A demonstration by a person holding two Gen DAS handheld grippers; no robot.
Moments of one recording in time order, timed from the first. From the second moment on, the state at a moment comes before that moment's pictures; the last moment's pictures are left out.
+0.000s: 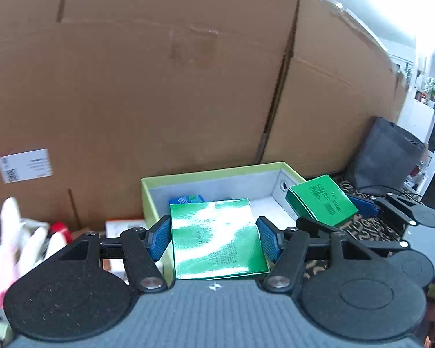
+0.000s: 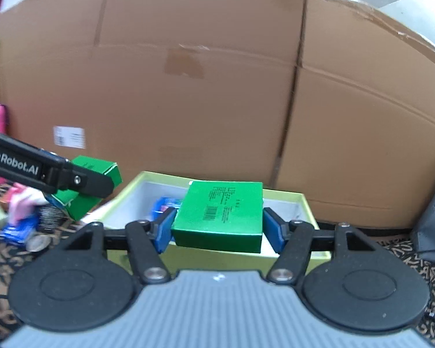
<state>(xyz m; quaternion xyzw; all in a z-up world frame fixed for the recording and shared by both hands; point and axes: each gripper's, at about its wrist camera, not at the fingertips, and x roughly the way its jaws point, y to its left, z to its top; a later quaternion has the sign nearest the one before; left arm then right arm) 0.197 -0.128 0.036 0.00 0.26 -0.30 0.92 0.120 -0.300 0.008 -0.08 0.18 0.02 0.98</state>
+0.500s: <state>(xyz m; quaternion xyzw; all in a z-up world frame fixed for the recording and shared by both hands) 0.275 -0.181 -0.008 0.01 0.30 -0.26 0.92 0.218 -0.346 -0.038 -0.03 0.25 0.01 0.97</state>
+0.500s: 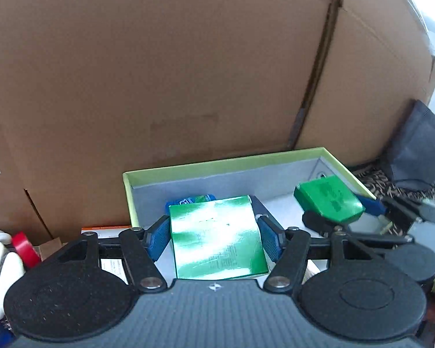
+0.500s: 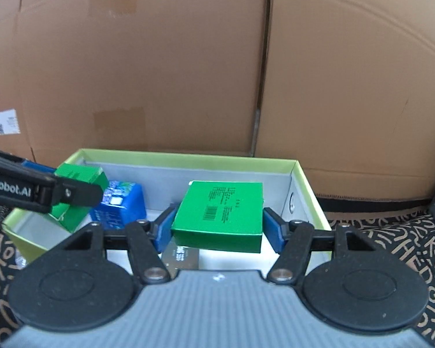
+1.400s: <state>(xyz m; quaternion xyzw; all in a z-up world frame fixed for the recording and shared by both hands) 0.074 -0.100 -0.002 -0.01 0.25 -0.31 0.91 -0.046 -0.334 0.008 0.04 0.14 -0.01 0.99</state>
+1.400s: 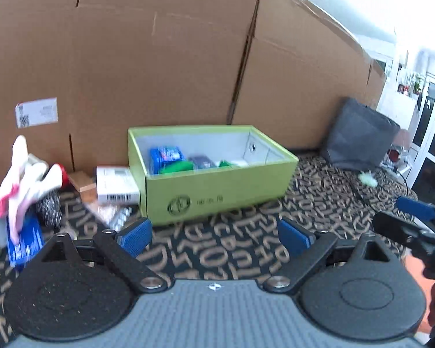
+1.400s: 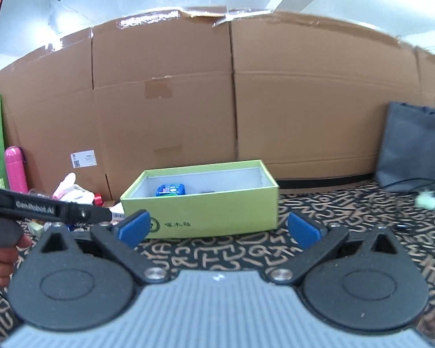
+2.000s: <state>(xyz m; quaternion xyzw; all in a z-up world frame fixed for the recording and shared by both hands) 0.051 -0.030 -0.036 0.04 0.30 -0.19 0.93 -0.061 -0.259 -0.004 0.00 0.17 0.08 0.98</state>
